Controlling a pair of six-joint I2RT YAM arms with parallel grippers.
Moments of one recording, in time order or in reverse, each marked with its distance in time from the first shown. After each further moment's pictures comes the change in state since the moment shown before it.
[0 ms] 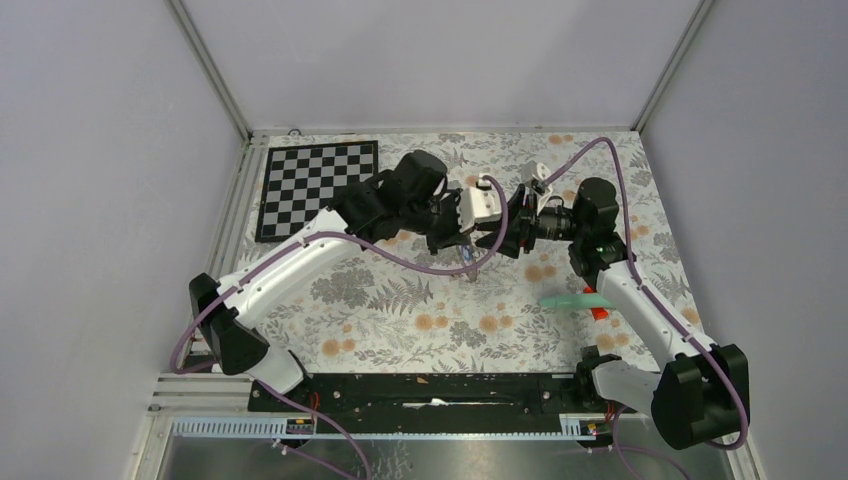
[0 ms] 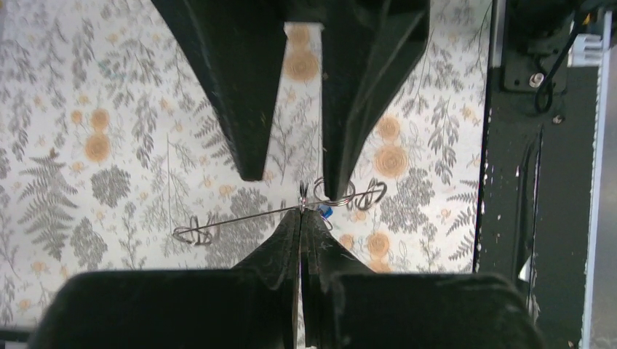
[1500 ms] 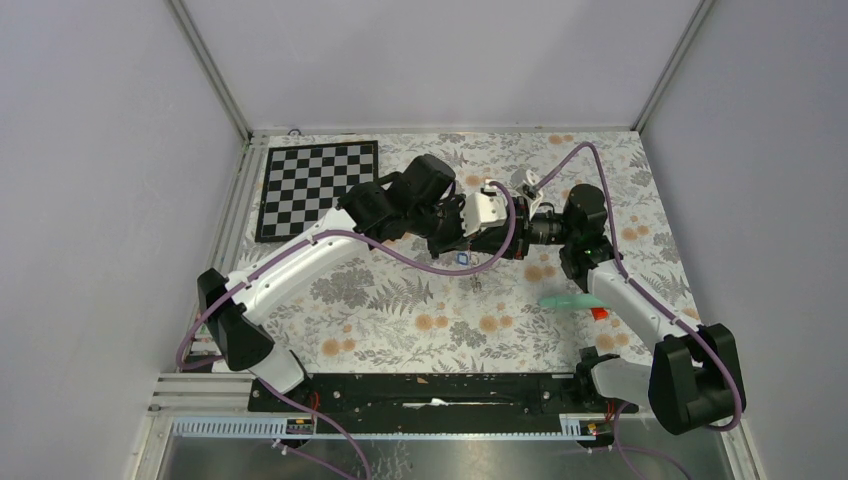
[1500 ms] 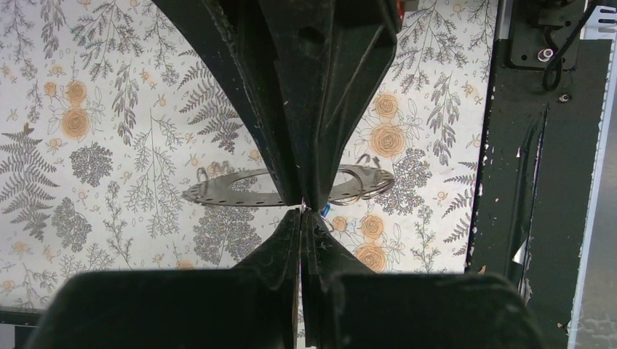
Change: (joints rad) left arm -0.045 0.035 0.022 -0.089 -0.073 0.002; right arm 0.031 0.066 -0.066 0.177 -0.053 0.107
